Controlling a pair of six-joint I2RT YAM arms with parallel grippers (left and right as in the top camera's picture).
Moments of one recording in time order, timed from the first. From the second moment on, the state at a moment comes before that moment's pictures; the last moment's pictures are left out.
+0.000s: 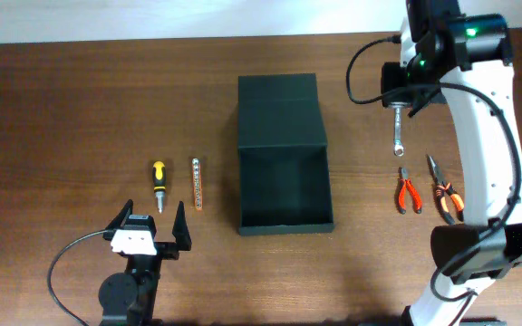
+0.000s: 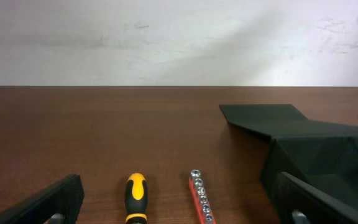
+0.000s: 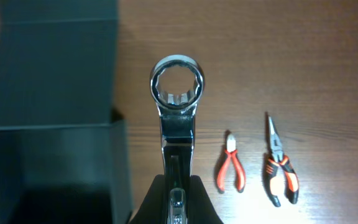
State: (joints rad) left arm -0.04 0.02 0.01 -0.08 0.03 -0.04; right arm 0.12 1.94 2.26 -1.57 0.02 0.14
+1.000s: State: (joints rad) left arm -0.04 0.02 0.01 -0.08 0.03 -0.04; right arm 0.48 1.93 2.11 -1.55 0.08 0.47
